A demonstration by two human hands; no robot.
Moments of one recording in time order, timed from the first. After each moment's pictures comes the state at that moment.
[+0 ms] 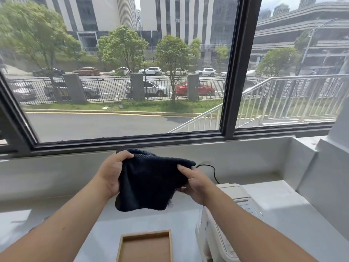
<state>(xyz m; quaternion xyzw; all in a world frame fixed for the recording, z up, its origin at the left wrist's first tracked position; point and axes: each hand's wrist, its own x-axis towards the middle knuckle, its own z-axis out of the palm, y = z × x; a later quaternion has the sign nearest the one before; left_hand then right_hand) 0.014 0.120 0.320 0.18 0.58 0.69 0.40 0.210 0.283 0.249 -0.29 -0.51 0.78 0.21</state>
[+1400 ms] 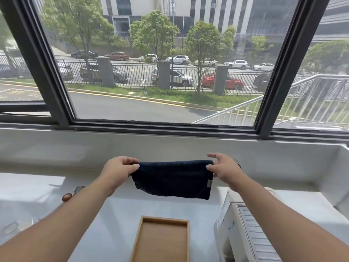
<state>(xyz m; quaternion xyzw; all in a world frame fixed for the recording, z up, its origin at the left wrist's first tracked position) -0.061 0.052 0.244 0.20 0.80 0.53 0.21 0.187 0.316 0.250 -0.37 -0.72 0.57 0.17</state>
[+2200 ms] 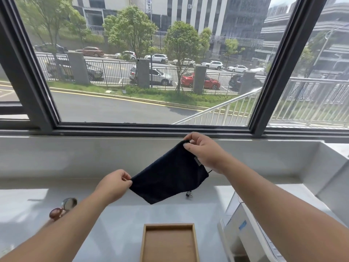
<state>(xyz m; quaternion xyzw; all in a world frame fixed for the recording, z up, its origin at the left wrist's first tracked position) -0.134 0.035 0.203 0.29 0.89 0.28 0.19 0.100 0.249 0.322 -0.24 -0.79 0.53 0.19</state>
